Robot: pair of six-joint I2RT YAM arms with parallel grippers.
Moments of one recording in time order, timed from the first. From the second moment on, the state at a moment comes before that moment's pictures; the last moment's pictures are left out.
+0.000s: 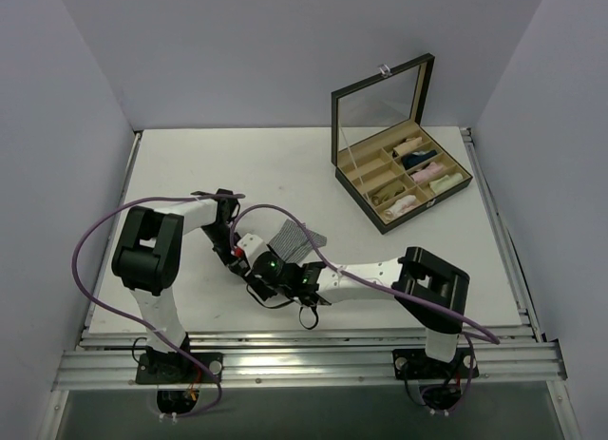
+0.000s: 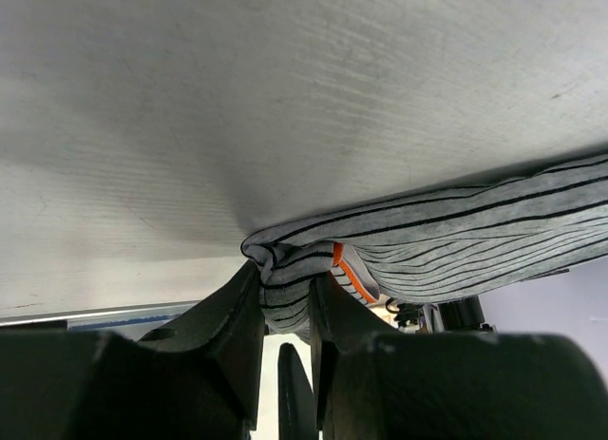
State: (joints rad) left arm -0.29 1.91 1.13 -0.92 0.37 -0.83; right arm 1.20 1.82 1.04 0.06 0.30 0.18
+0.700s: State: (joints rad) left arm -0.29 1.92 1.13 -0.94 0.38 -0.85; right arm 1.25 1.92 1.09 0.05 0.40 0.13
